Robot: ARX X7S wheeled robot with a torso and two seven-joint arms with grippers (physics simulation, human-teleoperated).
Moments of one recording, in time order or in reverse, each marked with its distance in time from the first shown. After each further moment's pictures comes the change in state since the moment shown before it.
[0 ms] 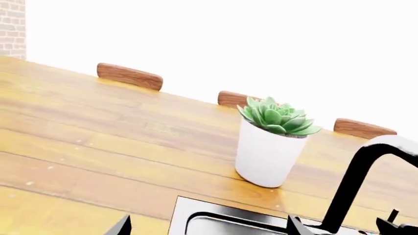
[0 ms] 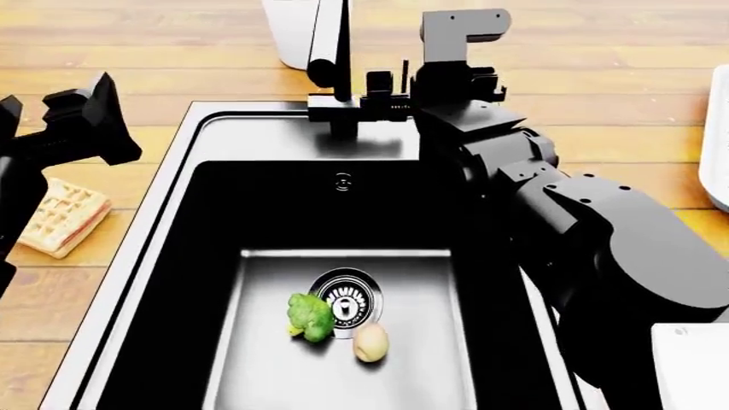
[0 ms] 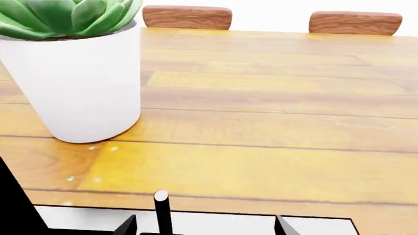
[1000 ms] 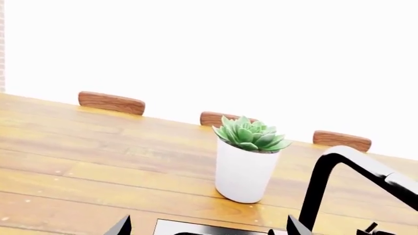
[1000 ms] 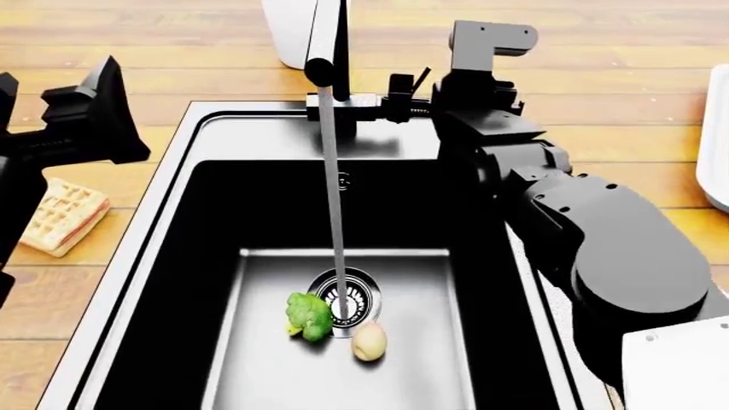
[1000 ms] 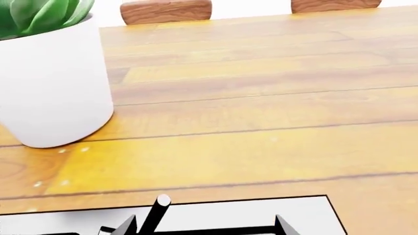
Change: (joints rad) left arm 0.003 -0.003 0.001 0.114 -0.007 0.021 0.003; right arm -0.001 0.000 -0.351 0.096 0.427 -0.106 -0.079
